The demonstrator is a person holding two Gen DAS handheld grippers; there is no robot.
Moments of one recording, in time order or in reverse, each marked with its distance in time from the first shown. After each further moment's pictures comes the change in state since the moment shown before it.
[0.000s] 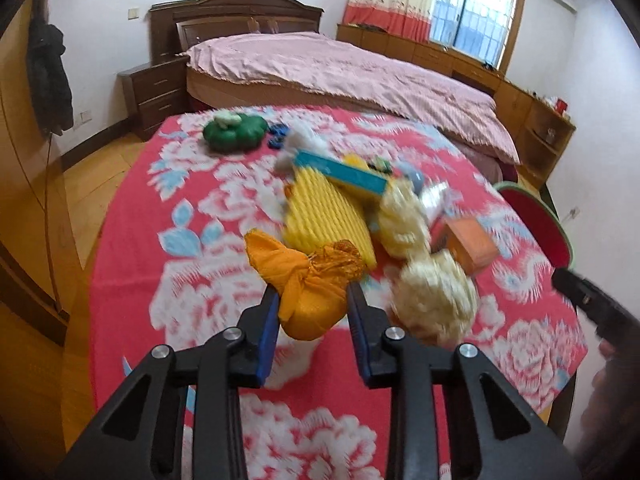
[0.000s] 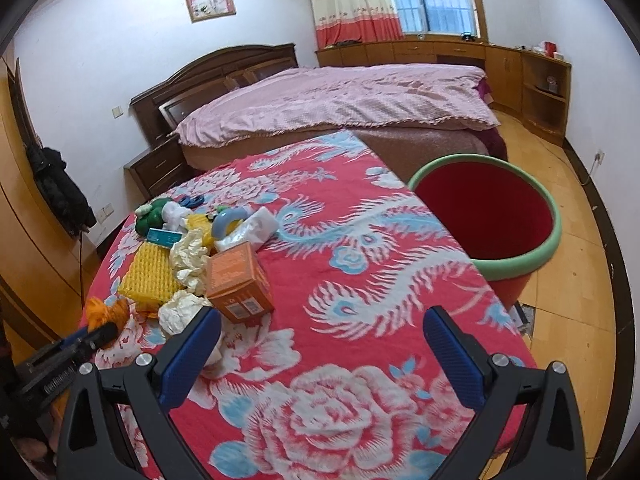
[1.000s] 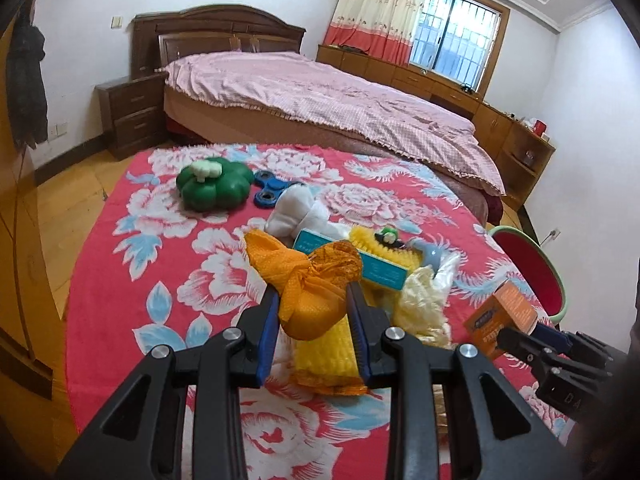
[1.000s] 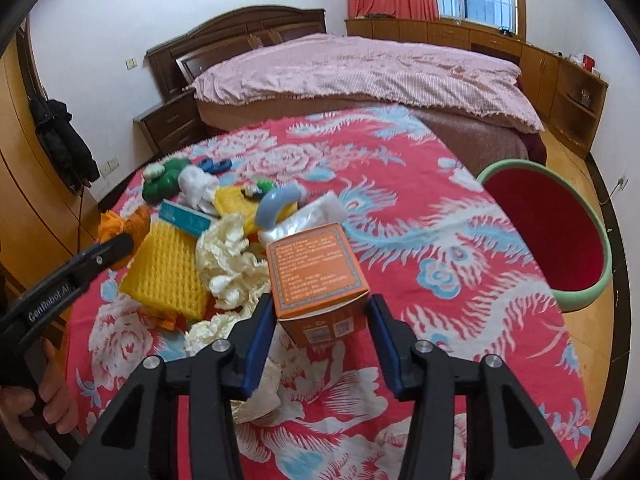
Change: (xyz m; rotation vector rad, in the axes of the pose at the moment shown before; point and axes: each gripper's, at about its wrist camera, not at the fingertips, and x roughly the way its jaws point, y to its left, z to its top) left arm 0.038 0.018 0.056 0.007 -0.080 -0.109; right arm 0.054 0.061 0.023 -0.107 0.115 -0.002
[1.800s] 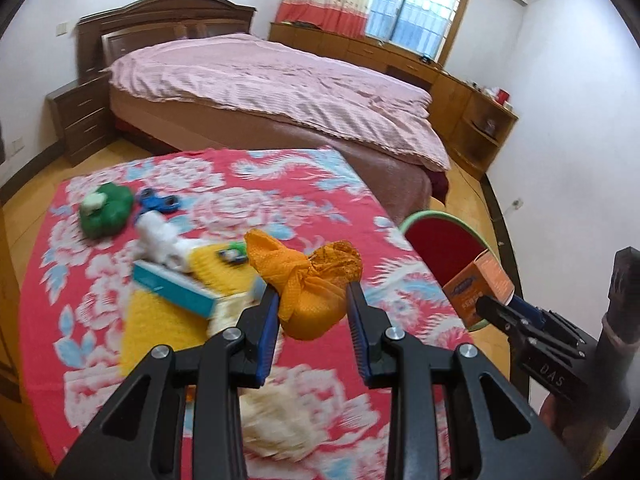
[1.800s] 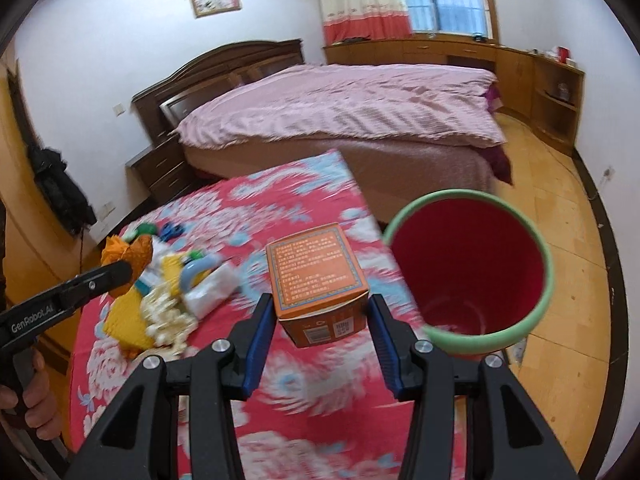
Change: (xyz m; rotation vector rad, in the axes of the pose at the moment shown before) left arm 0.007 -0.139 0.038 0.081 0.125 -0.137; right arm -0.053 -0.128 0.032 0.091 -0.105 0.006
